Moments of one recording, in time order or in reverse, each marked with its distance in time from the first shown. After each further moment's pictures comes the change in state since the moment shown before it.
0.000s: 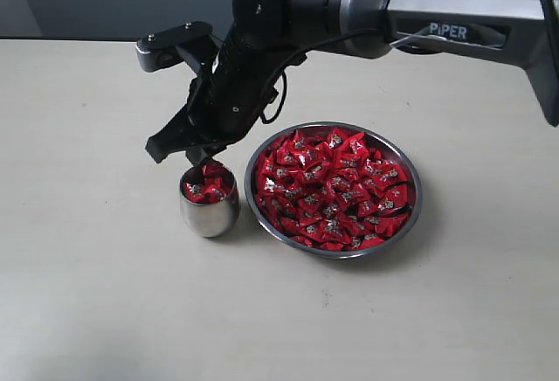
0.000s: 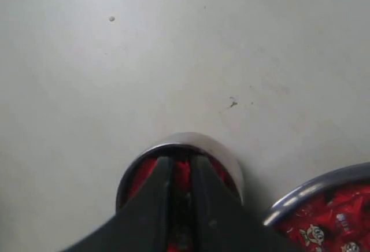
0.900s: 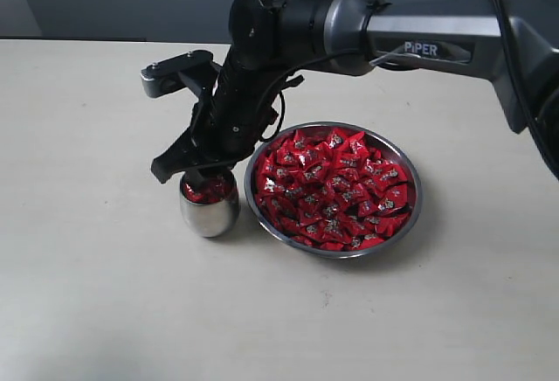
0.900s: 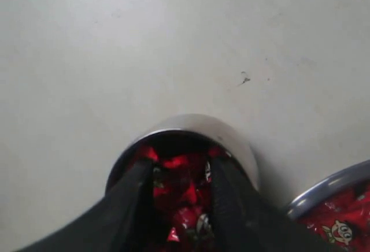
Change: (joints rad) left arm 0.000 0.000 0.000 0.000 0.000 0.000; right arm 0.000 0.048 0.000 0.019 0.026 -0.008
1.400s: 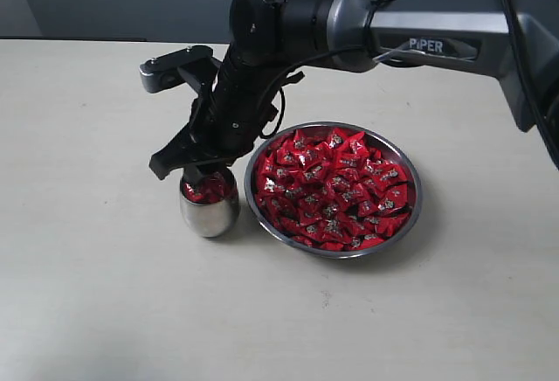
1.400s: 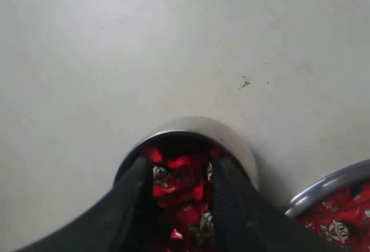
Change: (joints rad) left arm 0.000 0.000 0.000 0.000 0.000 0.000; right arm 0.000 -0.011 0.000 0.002 0.001 0.000
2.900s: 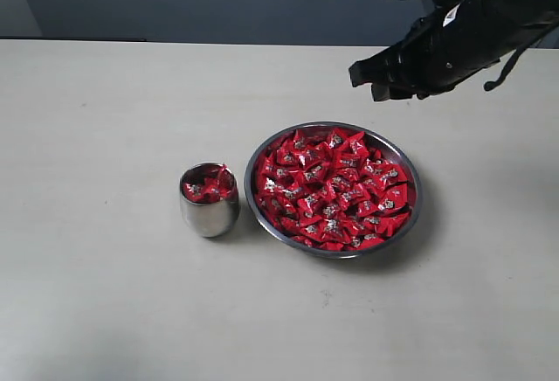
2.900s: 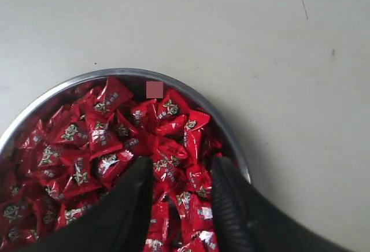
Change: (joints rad) left arm 0.000 0.000 0.000 0.000 0.000 0.000; right arm -0.415 -0.474 0.527 -0.148 -0.316 0.152
